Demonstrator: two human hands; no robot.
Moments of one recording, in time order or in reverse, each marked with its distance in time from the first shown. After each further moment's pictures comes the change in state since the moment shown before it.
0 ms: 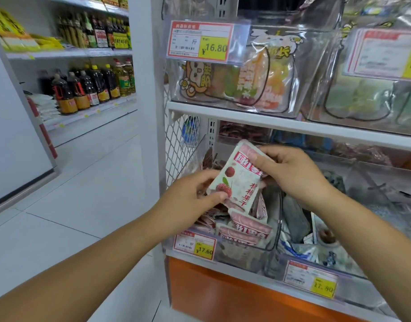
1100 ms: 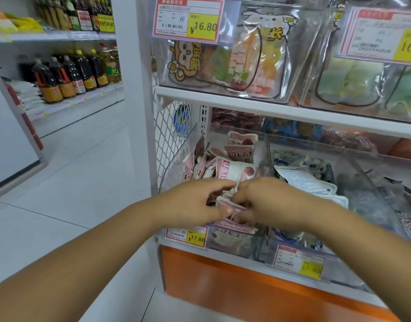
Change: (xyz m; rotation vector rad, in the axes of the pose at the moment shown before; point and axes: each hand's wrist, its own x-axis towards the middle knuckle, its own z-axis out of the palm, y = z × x) left_hand 0.009 0.002 0.010 0.395 -0.381 0.051; right_hand -0.030 0.001 0.017 -1.067 -0.570 -0.102
